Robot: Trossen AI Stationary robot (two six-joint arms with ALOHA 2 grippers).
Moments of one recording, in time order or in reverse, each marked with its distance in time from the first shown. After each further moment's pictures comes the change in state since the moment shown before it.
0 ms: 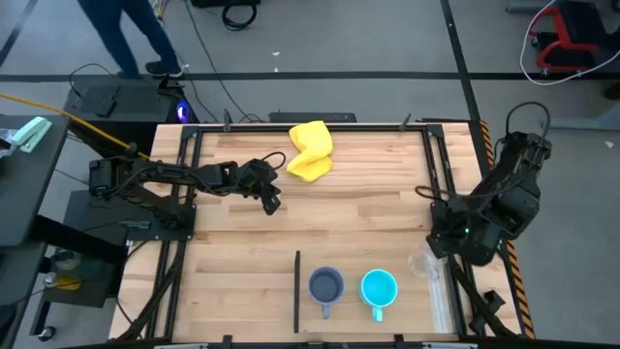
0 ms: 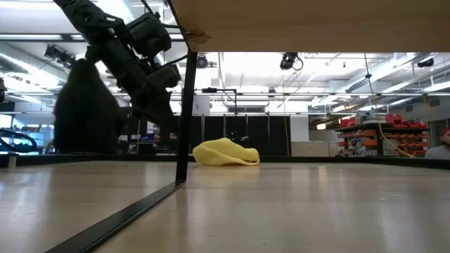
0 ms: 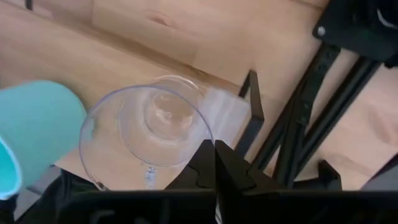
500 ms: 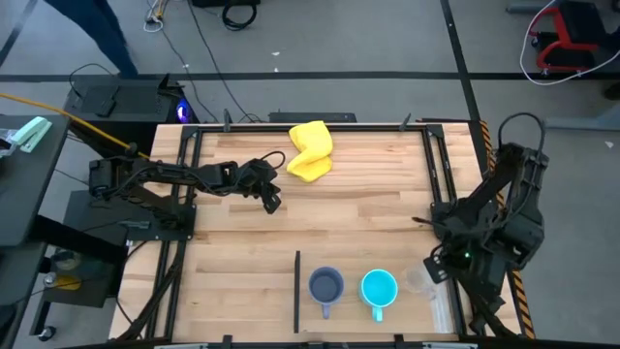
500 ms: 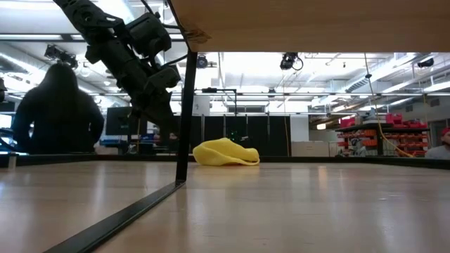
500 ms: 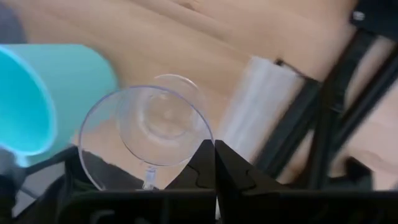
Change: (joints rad) left arm 0.000 0.000 0.000 0.001 -0.026 -0.026; right arm 0.117 0.204 0.170 0.002 0.084 0.073
